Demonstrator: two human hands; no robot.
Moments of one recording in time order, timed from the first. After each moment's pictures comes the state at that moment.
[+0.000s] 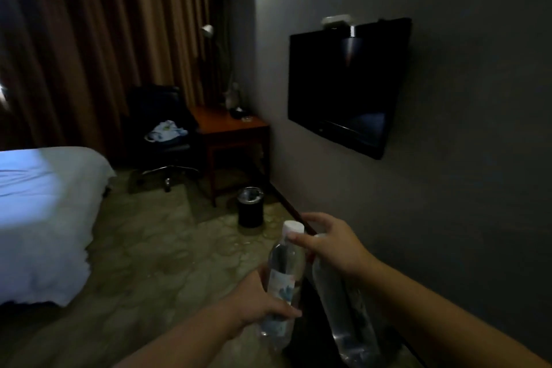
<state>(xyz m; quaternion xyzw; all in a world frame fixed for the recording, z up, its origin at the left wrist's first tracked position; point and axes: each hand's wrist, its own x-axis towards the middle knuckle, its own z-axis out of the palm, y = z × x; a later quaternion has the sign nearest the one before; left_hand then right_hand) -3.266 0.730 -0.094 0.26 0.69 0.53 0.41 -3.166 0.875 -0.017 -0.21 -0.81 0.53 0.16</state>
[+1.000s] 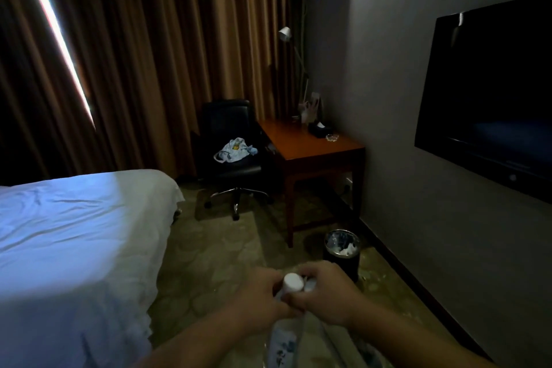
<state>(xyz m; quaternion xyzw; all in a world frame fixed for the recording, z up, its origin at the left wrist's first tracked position) -3.827 0.727 -0.071 0.36 0.83 0.37 0.19 -3.759 0.873 -0.075 -0.09 -0.91 0.40 0.05</state>
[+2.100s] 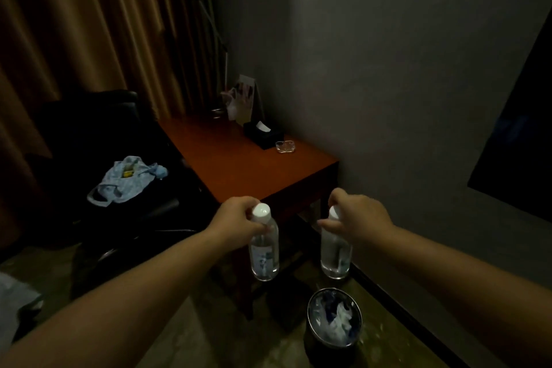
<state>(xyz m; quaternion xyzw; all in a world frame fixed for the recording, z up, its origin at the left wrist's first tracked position) -4.524 1.126 -0.039 0.44 0.80 0.37 0.18 -4.340 1.285 -0.031 -0.29 -0.95 0.06 0.13</state>
